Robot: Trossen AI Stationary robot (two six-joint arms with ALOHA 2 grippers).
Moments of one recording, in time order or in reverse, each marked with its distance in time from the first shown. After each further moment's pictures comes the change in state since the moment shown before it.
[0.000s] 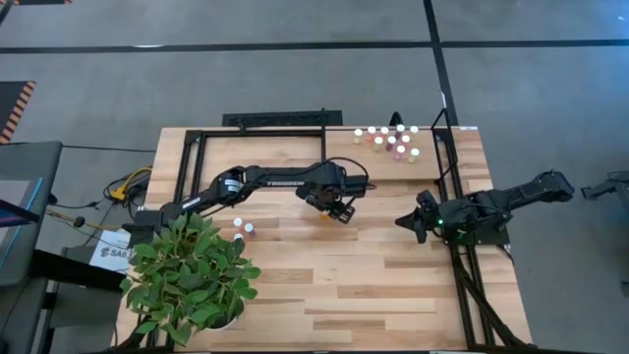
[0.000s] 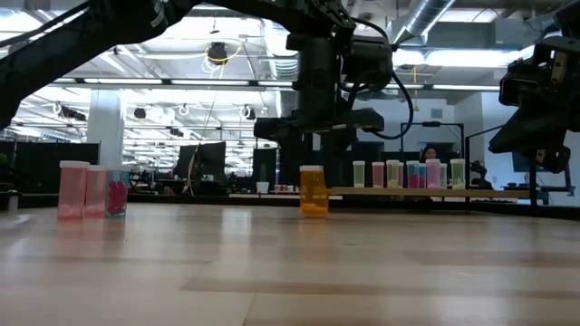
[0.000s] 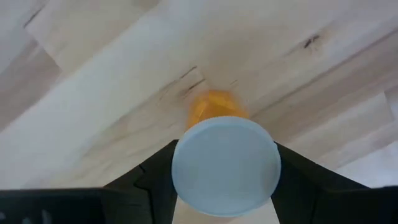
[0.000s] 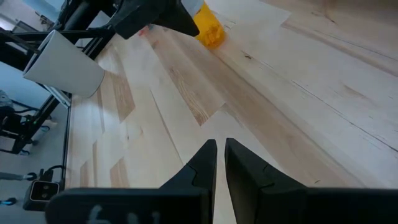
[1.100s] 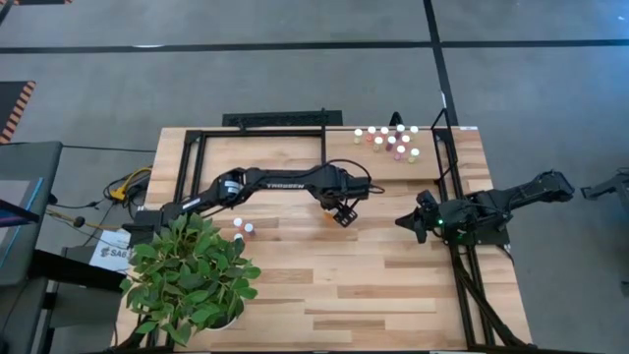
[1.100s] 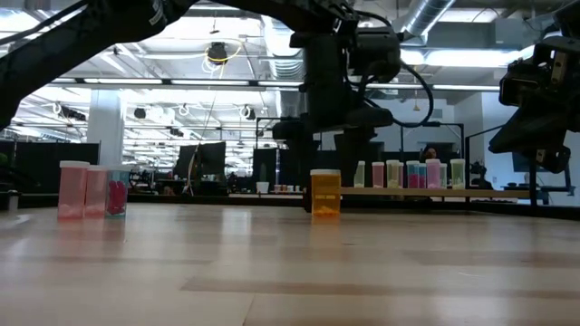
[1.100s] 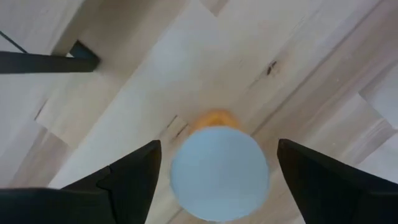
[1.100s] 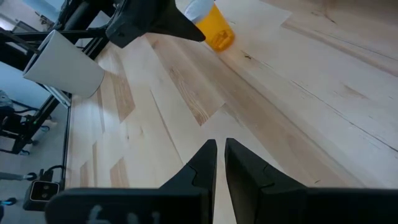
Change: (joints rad) left arm -0.018 -0.001 0.000 0.098 -0.103 0.252; right arm 0.000 0.000 0.000 0.000 0.000 0.000
